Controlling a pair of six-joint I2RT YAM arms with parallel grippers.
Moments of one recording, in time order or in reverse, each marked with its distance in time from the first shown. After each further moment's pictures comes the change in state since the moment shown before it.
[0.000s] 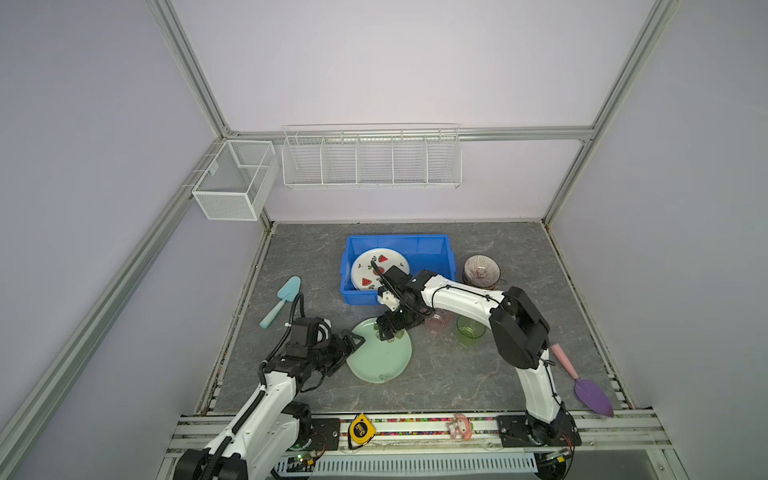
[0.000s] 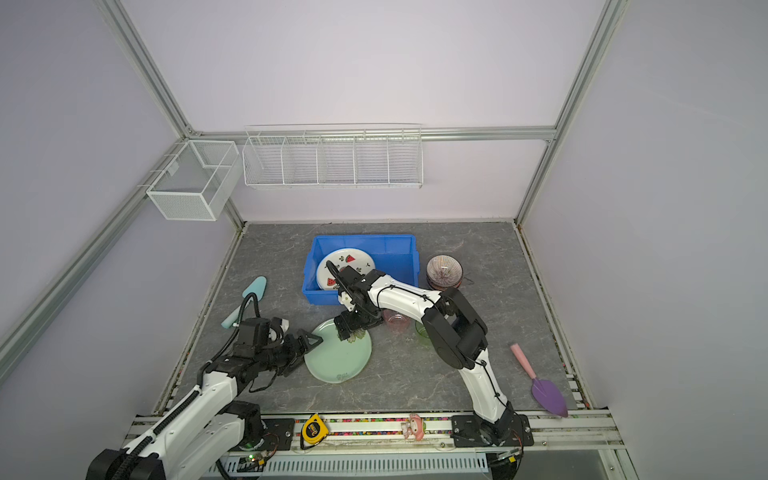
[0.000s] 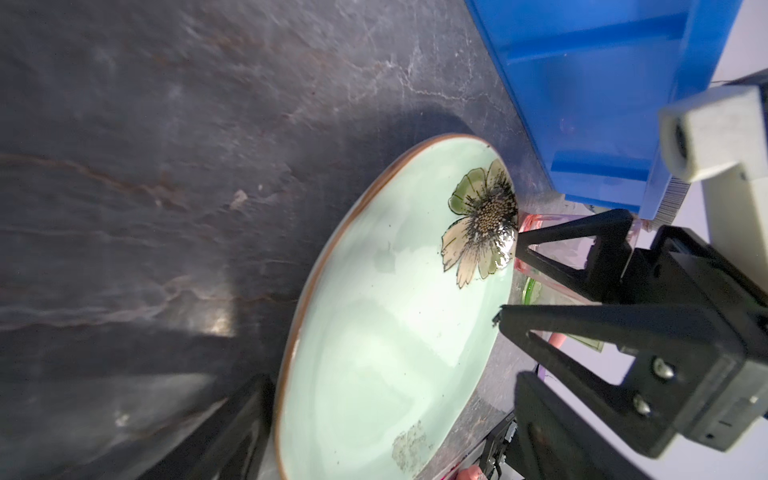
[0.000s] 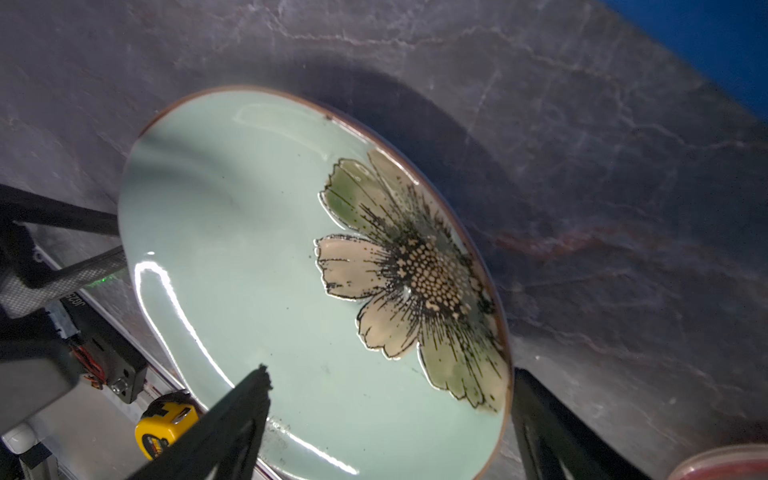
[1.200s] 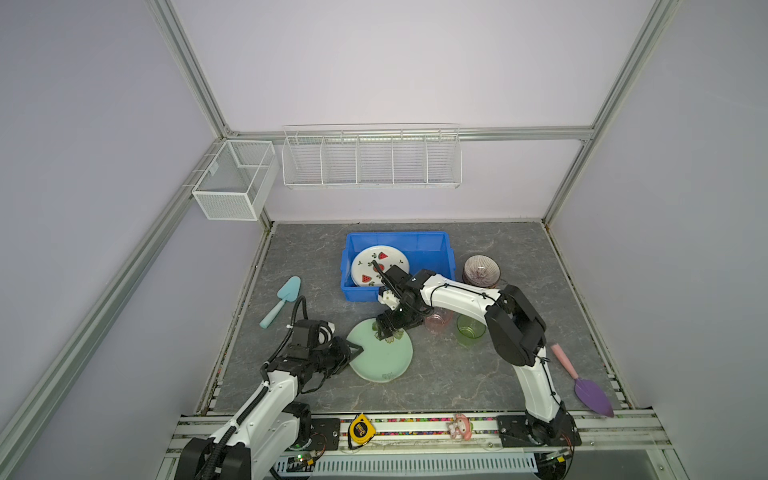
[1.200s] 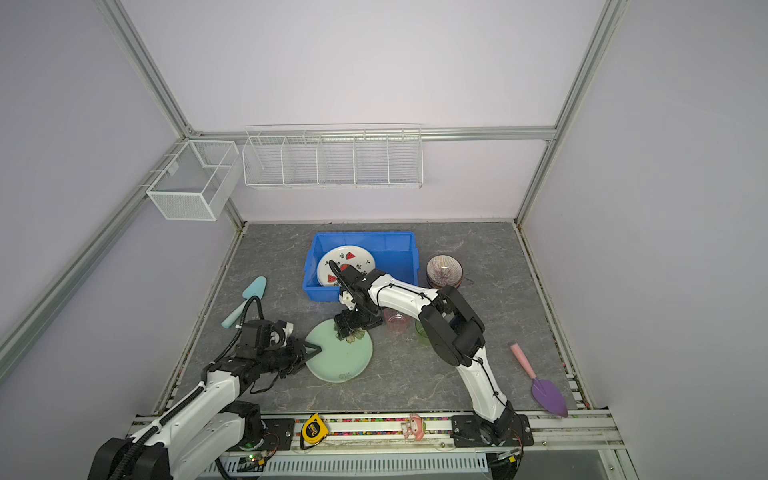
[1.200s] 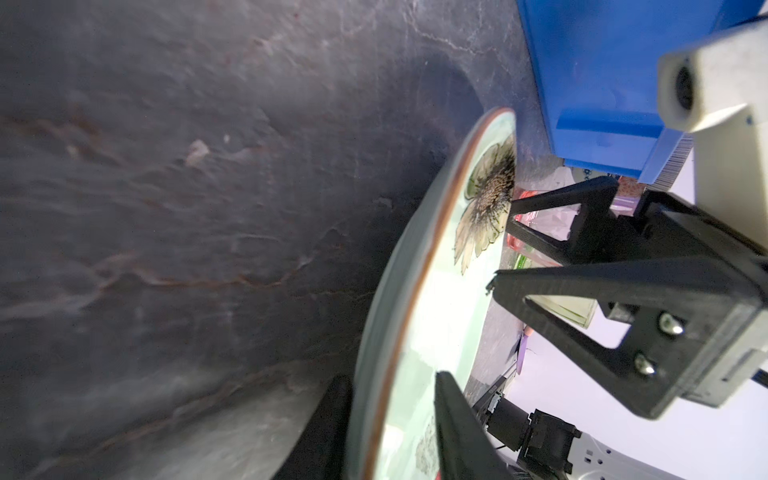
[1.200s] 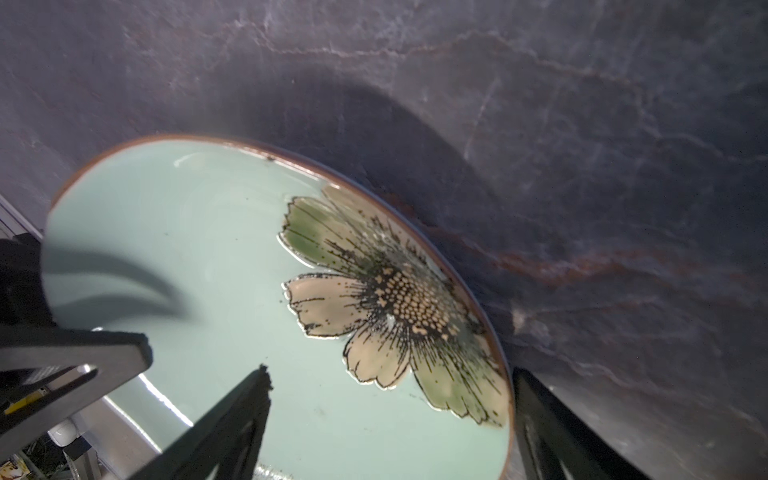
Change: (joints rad) left arm 0.000 0.043 -0.032 0.065 0.084 -0.021; right arm -0.014 0.031 0.007 0.024 -0.054 0.031
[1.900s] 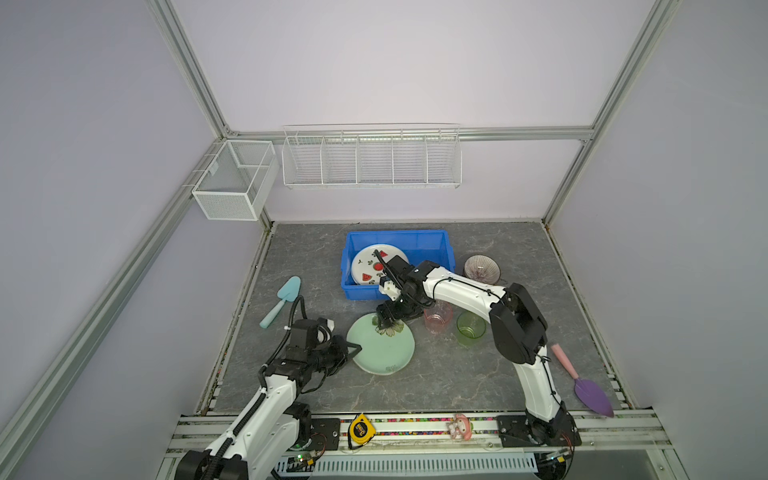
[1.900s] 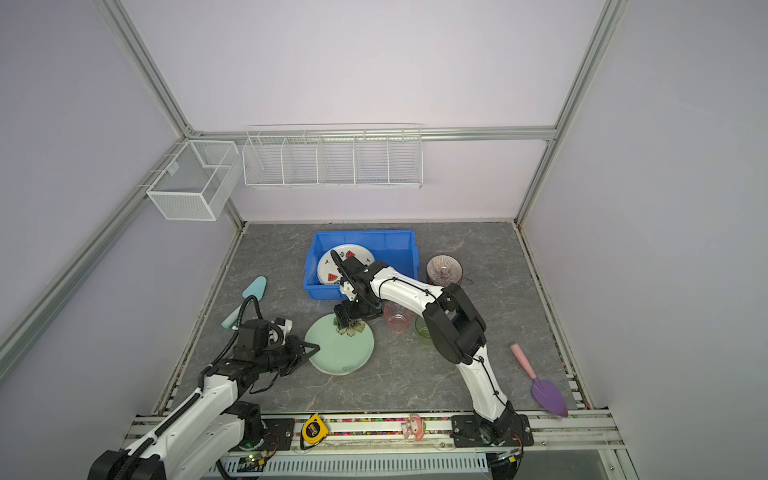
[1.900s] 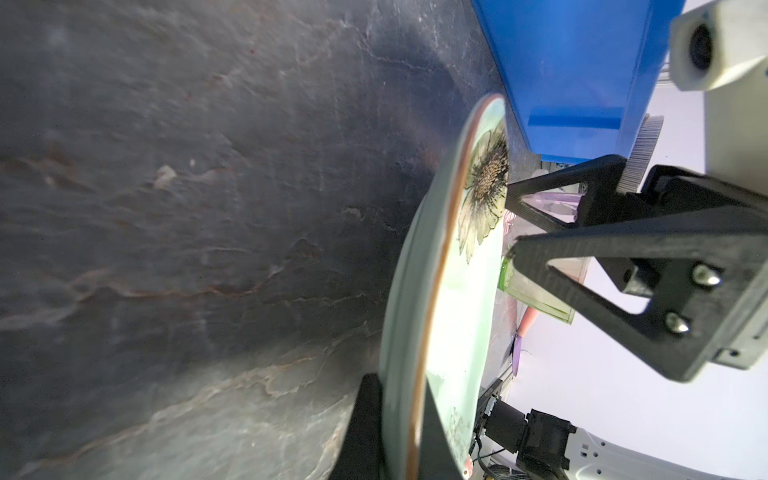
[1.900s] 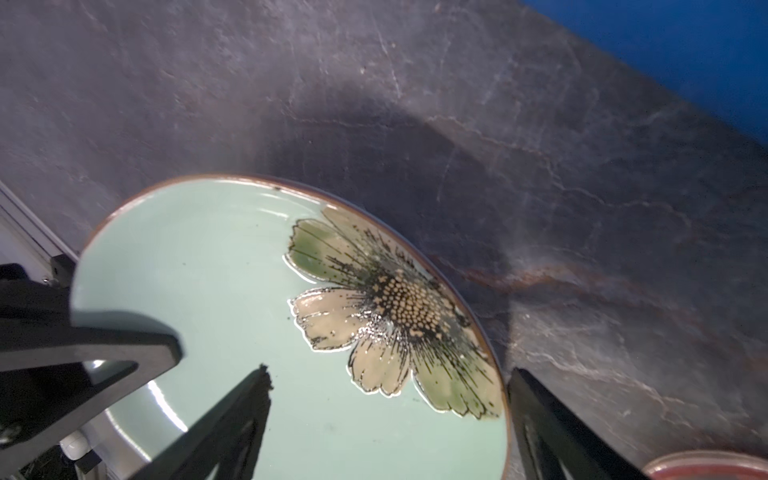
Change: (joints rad) left arm 0.000 -0.059 -0.001 0.008 -0.001 -0.004; right arm -0.039 -0.006 0.090 -0.051 0.005 -0.005
